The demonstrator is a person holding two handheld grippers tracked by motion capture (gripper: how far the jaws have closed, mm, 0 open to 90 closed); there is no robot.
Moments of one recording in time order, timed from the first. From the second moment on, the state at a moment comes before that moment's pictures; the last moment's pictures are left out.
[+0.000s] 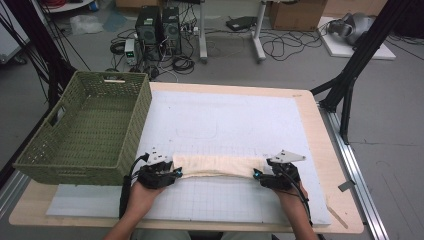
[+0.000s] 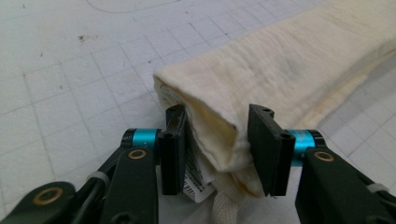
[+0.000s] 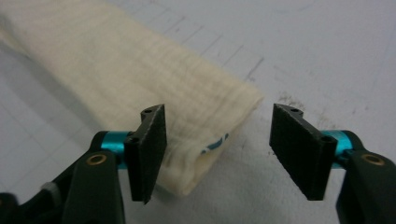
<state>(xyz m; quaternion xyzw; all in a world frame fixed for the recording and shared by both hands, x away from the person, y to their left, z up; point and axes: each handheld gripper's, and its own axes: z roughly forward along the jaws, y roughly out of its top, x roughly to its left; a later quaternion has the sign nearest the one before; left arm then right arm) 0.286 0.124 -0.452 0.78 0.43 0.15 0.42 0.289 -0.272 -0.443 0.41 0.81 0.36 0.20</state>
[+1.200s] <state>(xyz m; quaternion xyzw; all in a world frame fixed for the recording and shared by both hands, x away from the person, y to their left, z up) 0.281 0.132 -0.421 0.76 0.40 0.13 0.50 0.287 -0.271 -0.425 0.41 0.81 0.37 0.19</state>
